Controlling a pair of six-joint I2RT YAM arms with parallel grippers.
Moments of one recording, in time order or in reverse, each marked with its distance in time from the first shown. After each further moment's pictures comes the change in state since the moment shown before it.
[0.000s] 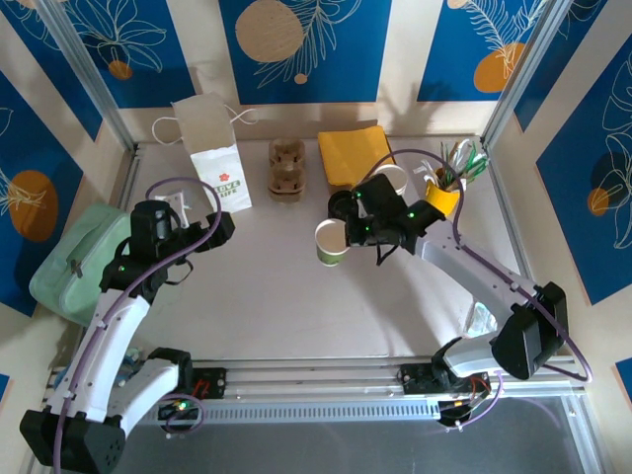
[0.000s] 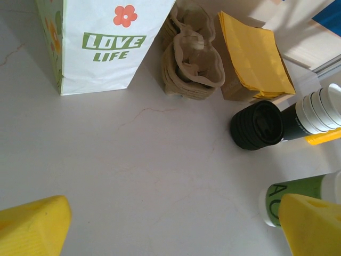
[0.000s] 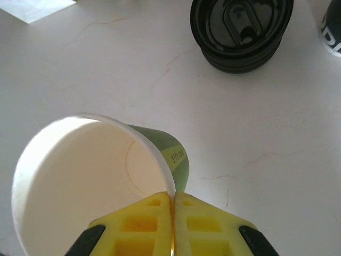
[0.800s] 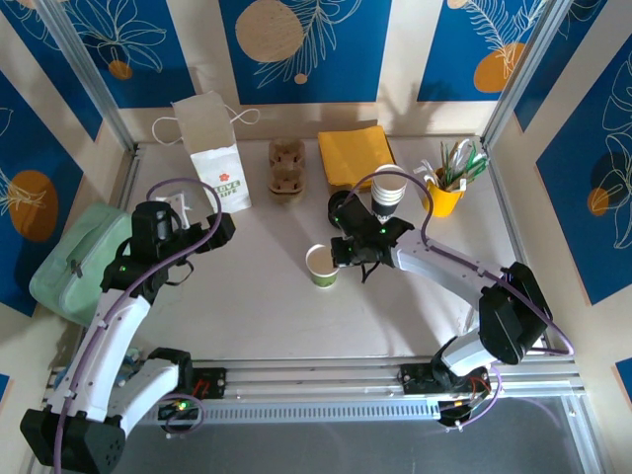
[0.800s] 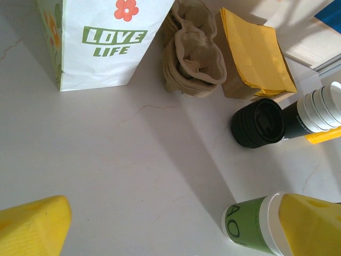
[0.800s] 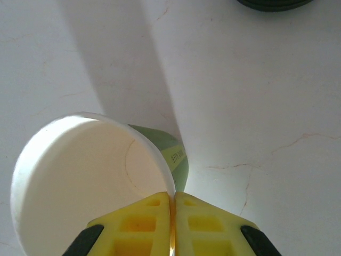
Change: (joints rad) left arm 0.000 0.000 -0.010 0.003 0.003 -0.004; right arm 0.100 0.103 -0.133 0.127 0.037 0.042
